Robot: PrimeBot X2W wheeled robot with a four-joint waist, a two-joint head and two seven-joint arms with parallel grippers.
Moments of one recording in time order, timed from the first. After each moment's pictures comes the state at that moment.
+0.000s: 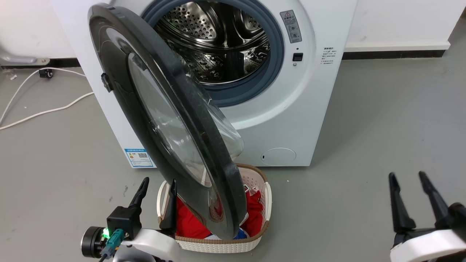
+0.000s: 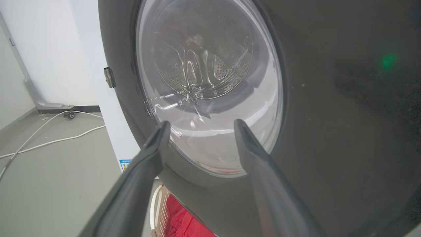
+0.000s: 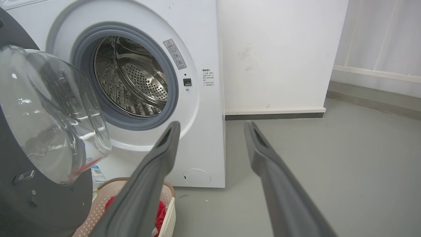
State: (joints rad) left arm -0.07 0.10 -0.14 0.25 -0.19 -0.03 -0.26; right arm 0.08 -0.12 -0.09 -0.06 0.19 0.13 -0.10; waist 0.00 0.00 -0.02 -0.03
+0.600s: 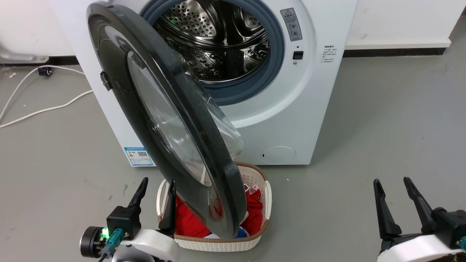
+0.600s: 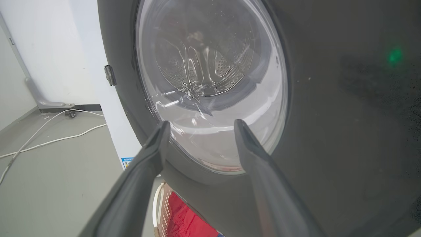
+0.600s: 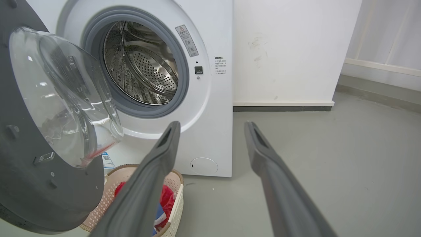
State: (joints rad) left arm -0.07 0.11 -0.15 0.25 -0.19 -0.02 -0.26; right arm 0.12 -0.07 -0.05 -0.10 0.13 0.13 -0.06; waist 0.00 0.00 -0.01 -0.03
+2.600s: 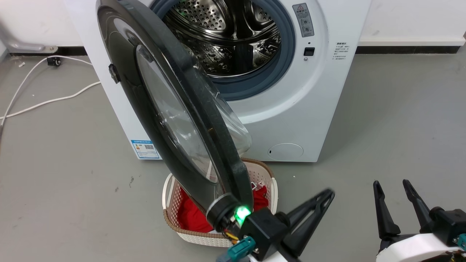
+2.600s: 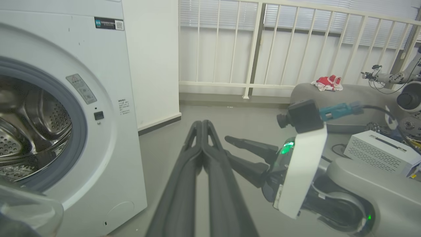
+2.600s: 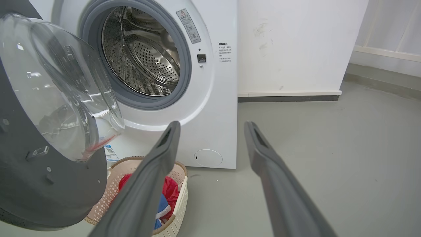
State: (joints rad) left arm -0.18 0.06 -0.72 -0.24 -0.27 -0.07 0.07; right arm 0.10 -0.06 -0.07 -0.06 0.13 0.13 -0.05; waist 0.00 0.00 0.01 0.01
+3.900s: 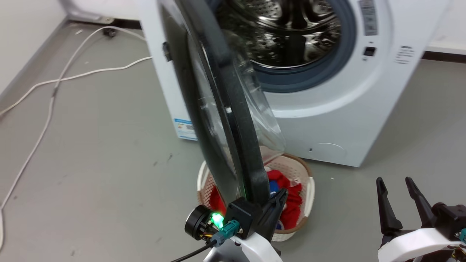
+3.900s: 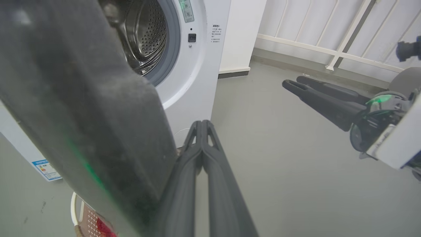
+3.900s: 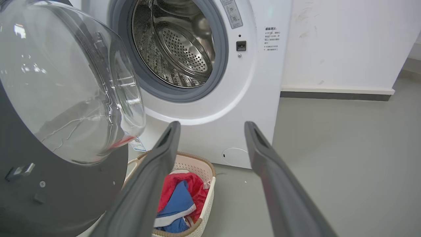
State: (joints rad) left arm -0.17 0.07 -0.66 0.03 -0.28 0.09 0.07; right arm 0.07 -0.05 -0.09 -0.01 0.15 0.13 -0.07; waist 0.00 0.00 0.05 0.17
